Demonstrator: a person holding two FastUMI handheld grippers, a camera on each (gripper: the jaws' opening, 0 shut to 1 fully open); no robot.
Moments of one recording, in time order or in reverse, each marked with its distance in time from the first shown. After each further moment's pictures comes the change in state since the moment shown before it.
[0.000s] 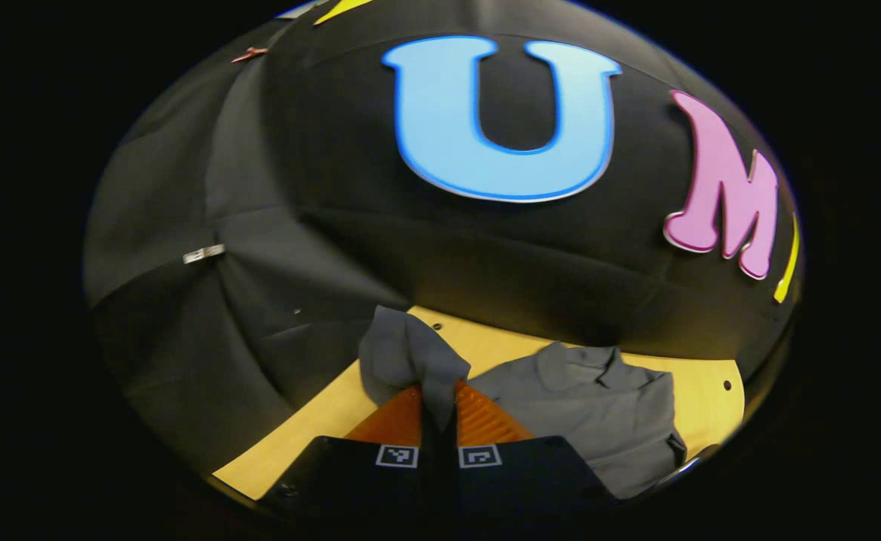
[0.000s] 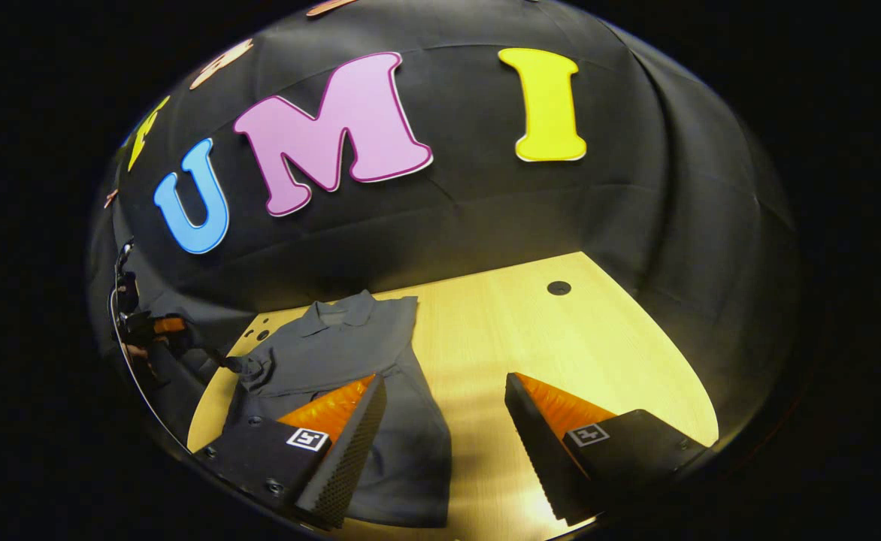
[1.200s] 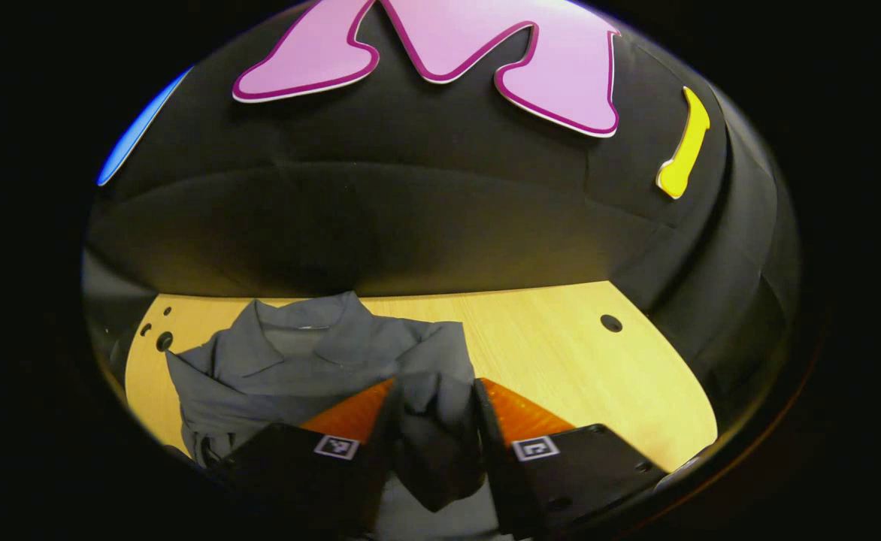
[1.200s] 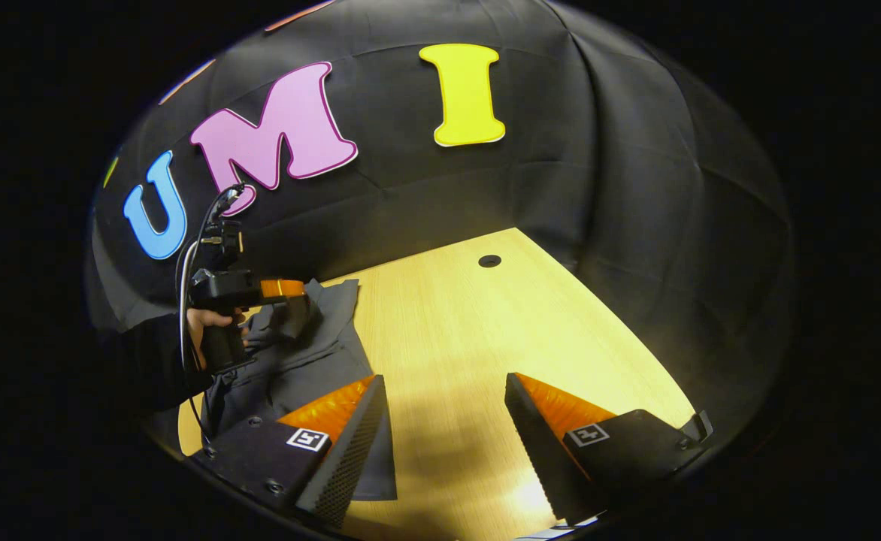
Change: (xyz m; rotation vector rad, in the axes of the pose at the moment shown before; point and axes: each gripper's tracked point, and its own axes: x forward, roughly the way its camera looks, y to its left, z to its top) left arm 0.035 -0.356 -0.116 0.154 0.208 -0.504; right arm -0.035 -0.078 -0.044 0.052 0.014 -0.131
